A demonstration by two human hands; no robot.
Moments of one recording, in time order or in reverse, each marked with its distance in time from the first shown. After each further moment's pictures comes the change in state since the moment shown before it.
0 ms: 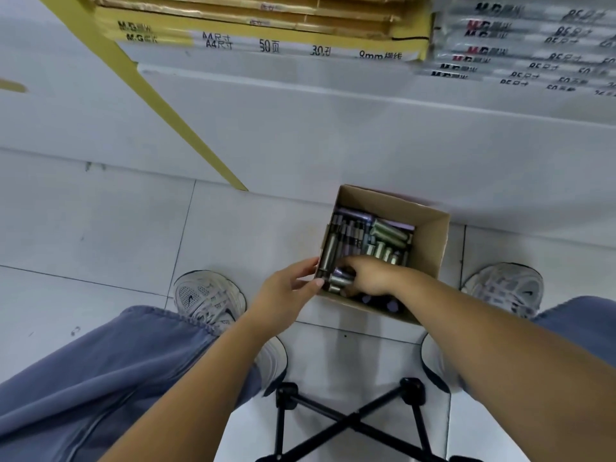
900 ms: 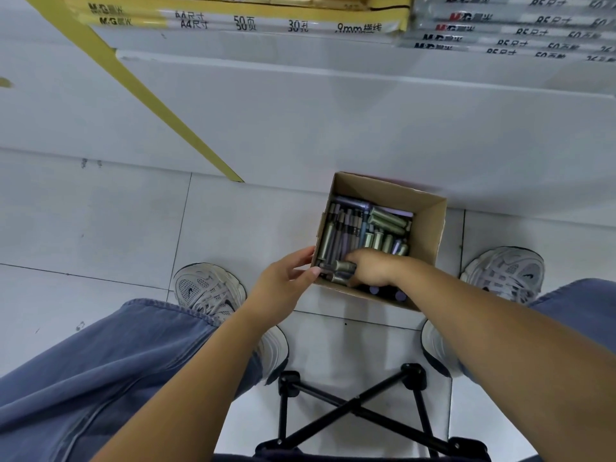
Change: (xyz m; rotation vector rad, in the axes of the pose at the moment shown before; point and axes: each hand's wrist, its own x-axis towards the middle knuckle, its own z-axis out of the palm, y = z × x) left_hand 0.000 -0.006 0.003 0.011 0.009 0.011; right_hand -0.005 0.003 0.002 -0.046 -0.063 0.043
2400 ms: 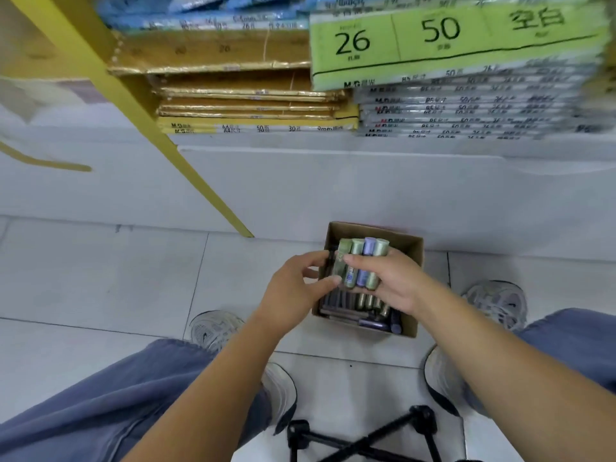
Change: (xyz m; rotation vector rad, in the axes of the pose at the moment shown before) left_hand -0.016 0.079 -0.010 0.113 0.175 0.172; right_hand -0.106 -0.037 -0.032 1.365 0.260 -0.329
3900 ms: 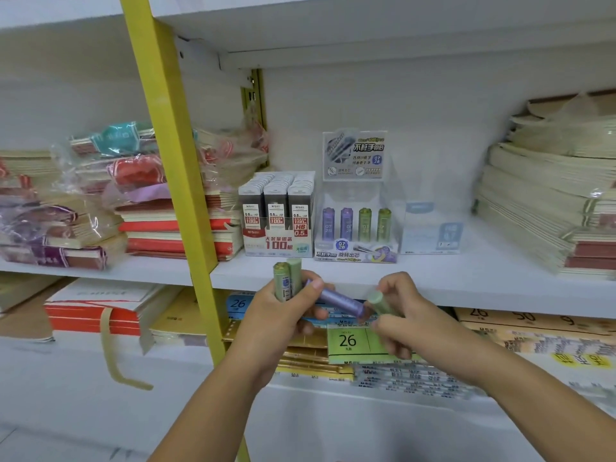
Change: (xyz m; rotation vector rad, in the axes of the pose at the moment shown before) left_hand -0.069 0.262 -0.153 -0.564 0.185 0.575; right_hand -0.197 -0.254 0.105 -0.878 0.033 -0.778
